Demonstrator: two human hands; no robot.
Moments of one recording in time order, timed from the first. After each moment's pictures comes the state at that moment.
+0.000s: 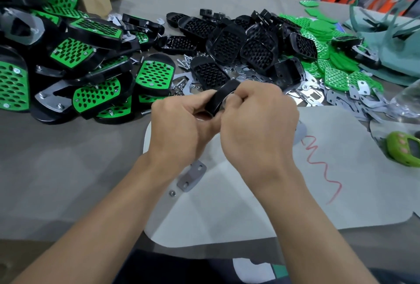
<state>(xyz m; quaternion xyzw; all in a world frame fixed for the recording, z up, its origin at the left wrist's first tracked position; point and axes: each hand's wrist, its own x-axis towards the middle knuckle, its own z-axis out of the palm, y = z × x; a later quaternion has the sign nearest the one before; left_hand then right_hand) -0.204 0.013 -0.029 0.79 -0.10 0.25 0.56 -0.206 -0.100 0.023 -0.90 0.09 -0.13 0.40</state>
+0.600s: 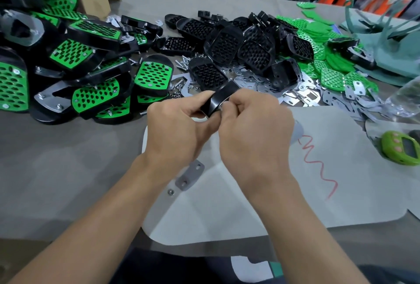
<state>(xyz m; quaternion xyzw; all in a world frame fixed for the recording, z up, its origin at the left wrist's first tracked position) -0.202 0.022 -0.035 0.81 -0.13 0.26 0.52 -0.228 -0.100 0.028 -0.93 -0.01 -0.22 0.30</state>
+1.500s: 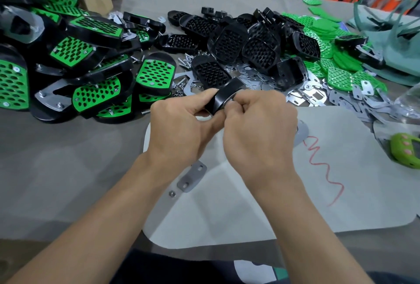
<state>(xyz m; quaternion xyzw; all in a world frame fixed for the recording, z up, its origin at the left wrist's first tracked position) -0.198 0.019 -0.038 0.79 -0.13 0.25 0.55 -0.221 -0.100 0.027 -0.91 0.01 -0.20 0.35</state>
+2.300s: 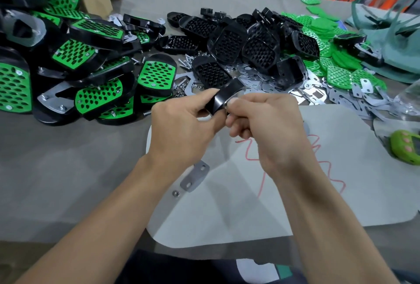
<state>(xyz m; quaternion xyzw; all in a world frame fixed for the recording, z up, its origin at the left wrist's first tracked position) -0.205 0.021 -0.029 0.82 -0.10 0.28 0.50 -0.210 -0.120 0.025 -0.74 0.03 0.00 0.67</state>
